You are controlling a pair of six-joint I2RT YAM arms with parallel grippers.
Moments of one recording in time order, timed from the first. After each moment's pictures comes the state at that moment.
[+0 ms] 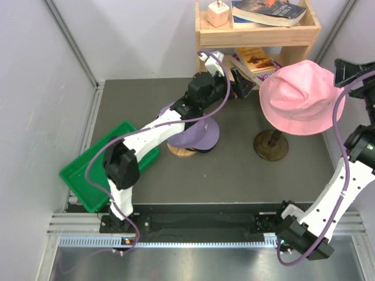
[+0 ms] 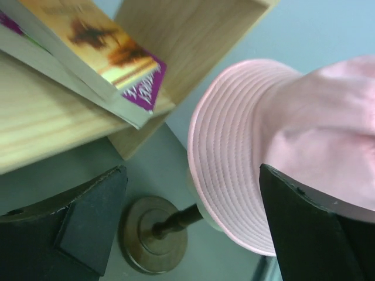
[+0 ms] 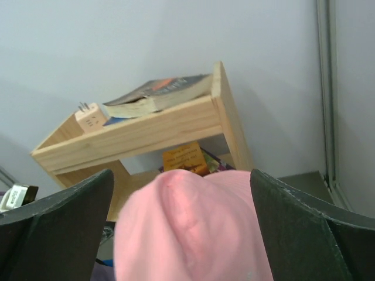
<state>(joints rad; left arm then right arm) -0.79 1.92 1.77 0.20 0.09 -0.69 -0.68 1.00 1.45 -0.13 -0.68 0.60</state>
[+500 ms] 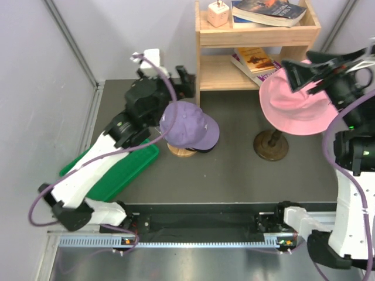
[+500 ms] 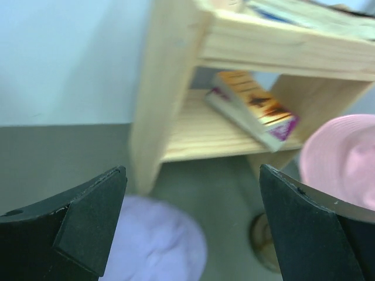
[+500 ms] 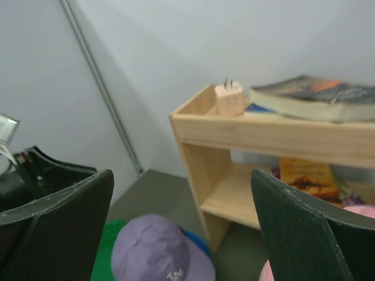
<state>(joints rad) -0.79 1.35 1.61 -0.19 -0.44 -0.32 -0.09 1.01 1.69 -0.24 -0.54 0.44</state>
